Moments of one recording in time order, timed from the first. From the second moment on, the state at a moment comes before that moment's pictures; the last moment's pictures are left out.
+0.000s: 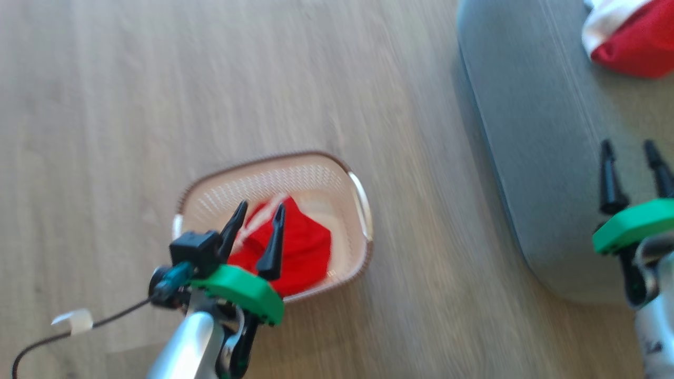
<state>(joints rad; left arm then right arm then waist) -0.23 0.07 -0.39 0.32 -0.45 0.04 -0.25 -0.38 -0.29 -0.09 0.57 0.29 0.13 -0.25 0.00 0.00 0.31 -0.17</state>
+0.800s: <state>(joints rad) -0.07 0.06 -0.12 0.37 -0.30 -0.02 -0.25 -0.02 -0.06 -0.05 0.32 0.01 0.13 -0.25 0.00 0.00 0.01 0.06</state>
